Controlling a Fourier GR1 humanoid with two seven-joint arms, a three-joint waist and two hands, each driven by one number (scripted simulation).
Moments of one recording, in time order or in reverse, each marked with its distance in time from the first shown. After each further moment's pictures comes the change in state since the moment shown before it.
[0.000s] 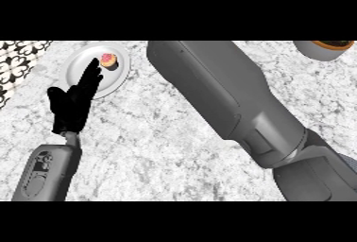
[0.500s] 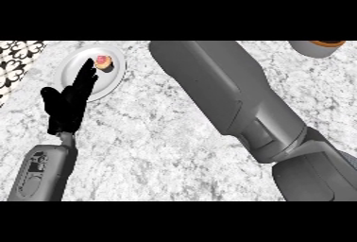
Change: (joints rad) left arm 0.007 0.013 0.020 0.003 0.005 -0.002 -0.006; right arm -0.039 0.001 -0.019 0.125 -0.144 -0.071 -0.061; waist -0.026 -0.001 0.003
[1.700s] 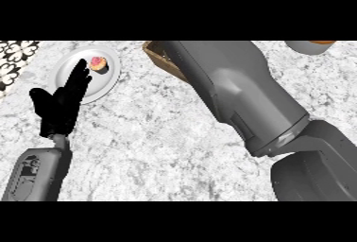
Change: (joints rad) left arm 0.022 0.010 0.020 -0.039 0.009 0.003 0.025; right arm -0.161 0.003 0.234 0.327 0.189 0.462 -0.175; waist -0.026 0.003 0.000
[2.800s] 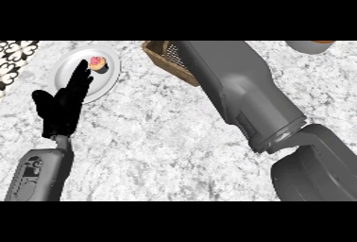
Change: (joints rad) left arm 0.005 -0.012 -0.003 0.000 -0.008 0.005 -0.015; right arm 0.073 0.000 -0.006 0.069 0.011 0.049 -0.051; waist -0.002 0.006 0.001
